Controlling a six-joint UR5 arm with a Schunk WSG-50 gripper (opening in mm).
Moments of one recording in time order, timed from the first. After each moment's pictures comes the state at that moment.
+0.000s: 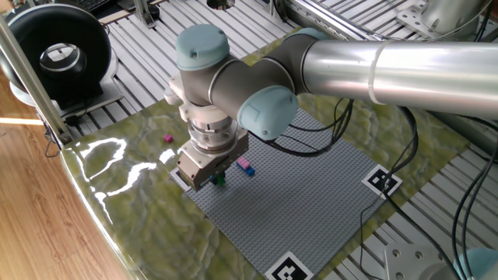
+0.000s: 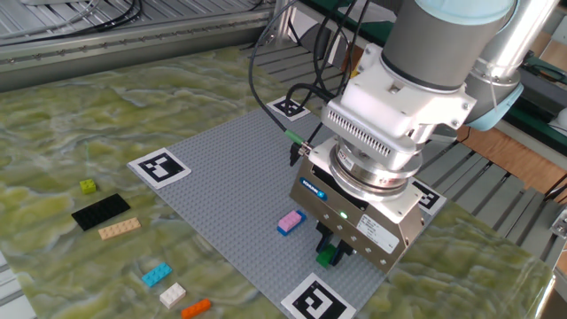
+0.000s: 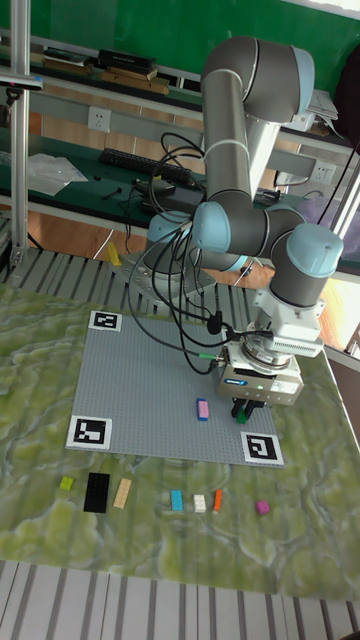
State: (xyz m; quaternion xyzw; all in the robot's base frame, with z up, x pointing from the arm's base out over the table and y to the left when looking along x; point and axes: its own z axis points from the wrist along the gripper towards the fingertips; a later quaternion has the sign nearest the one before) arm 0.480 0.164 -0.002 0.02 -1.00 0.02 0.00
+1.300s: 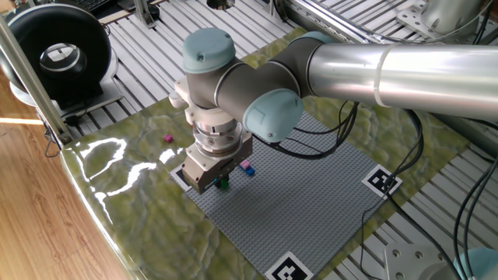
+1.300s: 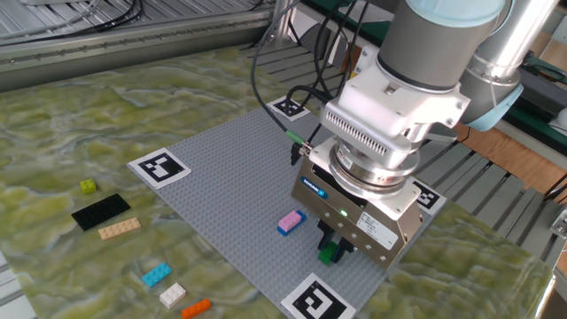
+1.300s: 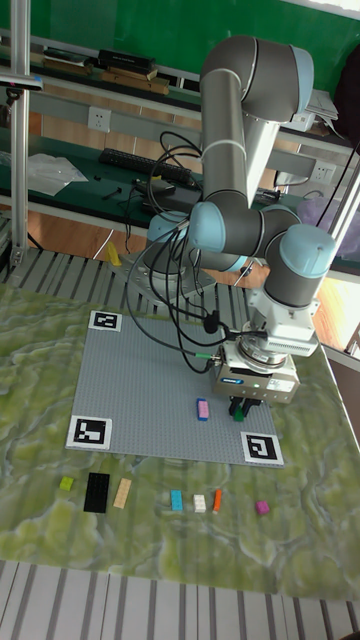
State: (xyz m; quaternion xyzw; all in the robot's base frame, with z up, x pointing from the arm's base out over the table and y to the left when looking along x) arm 0.474 0.164 -0.008 0.03 -1.00 0.01 0.00
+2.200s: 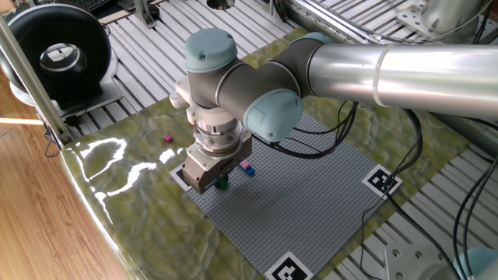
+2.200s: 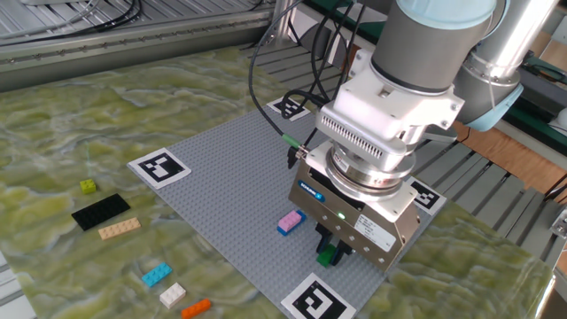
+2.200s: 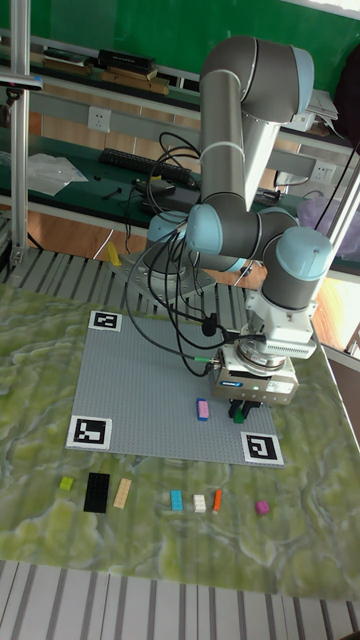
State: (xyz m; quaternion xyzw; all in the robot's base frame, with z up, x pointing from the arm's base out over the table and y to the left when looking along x) arm 0.476 0.164 -0.011 0.04 -1.00 0.00 0.01
